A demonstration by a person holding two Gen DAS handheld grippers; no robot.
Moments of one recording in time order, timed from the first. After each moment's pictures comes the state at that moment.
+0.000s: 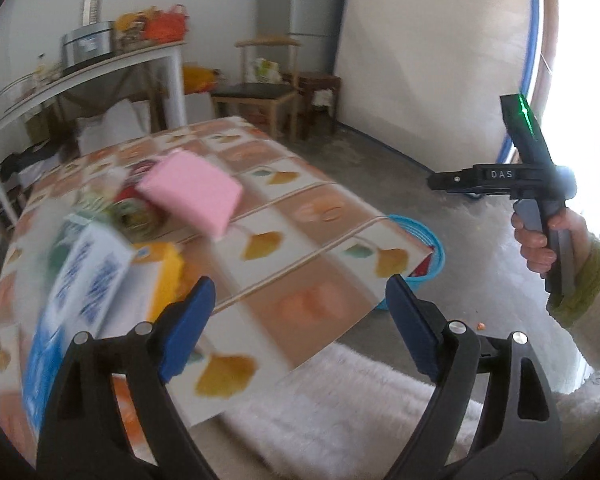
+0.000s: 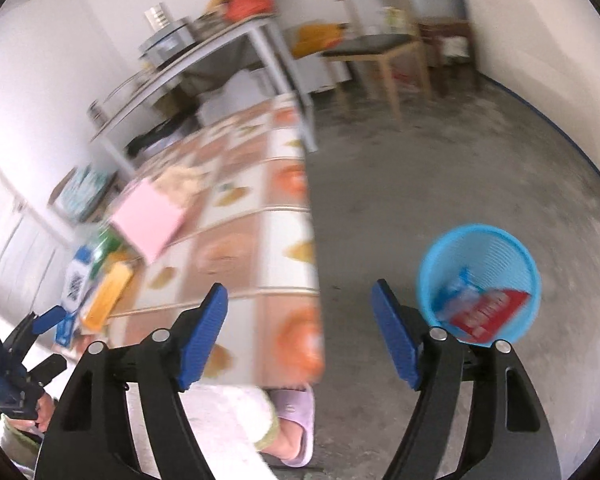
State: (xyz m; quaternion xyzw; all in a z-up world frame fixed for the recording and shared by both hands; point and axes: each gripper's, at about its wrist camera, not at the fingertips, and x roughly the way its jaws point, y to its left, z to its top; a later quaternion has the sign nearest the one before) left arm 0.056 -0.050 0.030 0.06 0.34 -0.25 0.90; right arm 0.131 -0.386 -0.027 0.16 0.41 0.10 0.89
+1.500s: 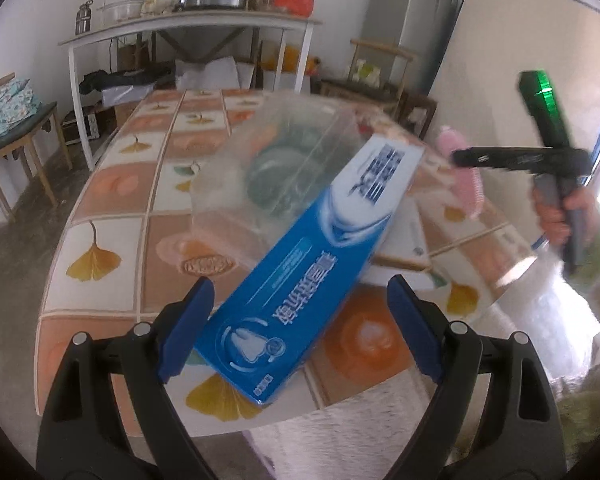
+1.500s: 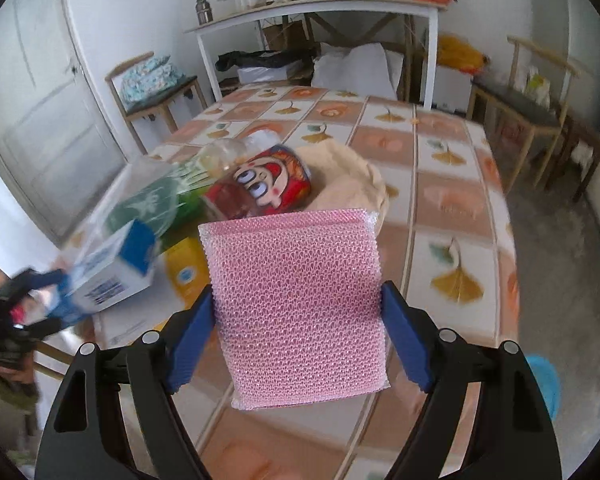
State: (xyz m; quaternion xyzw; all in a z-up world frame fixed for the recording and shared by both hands) left arm 0.077 0.144 -0.014 -0.03 0.37 -0.13 0.92; right arm 0.224 -0.168 -0.003 -0.03 0.43 0.24 0.87
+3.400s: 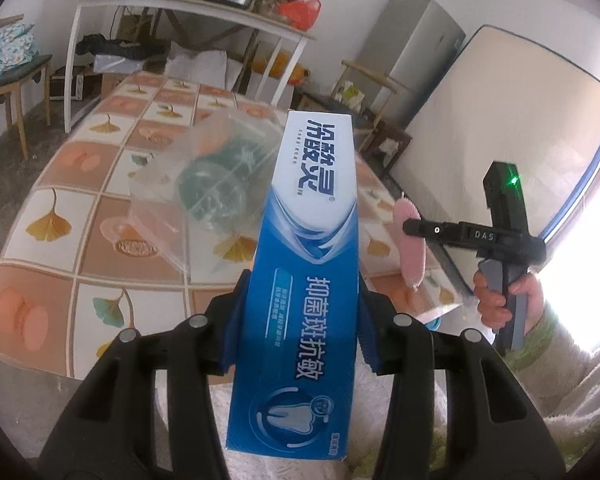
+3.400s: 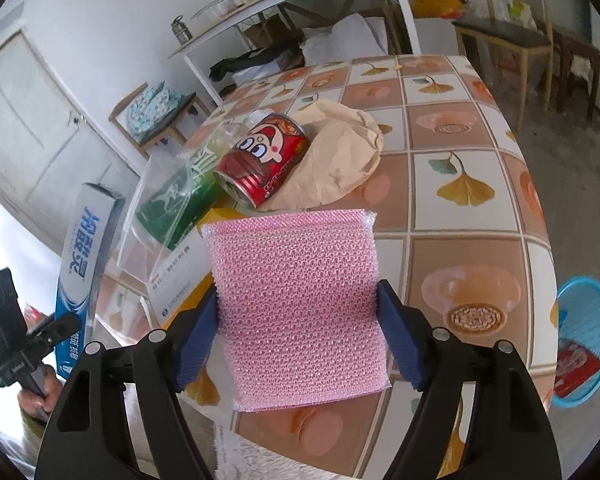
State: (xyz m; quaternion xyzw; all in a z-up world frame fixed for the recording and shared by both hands) left arm 0.050 0.119 0.022 -0.16 0.35 -0.17 0.91; right arm 0.200 -0.206 -0.023 0.10 0.47 0.25 0.84
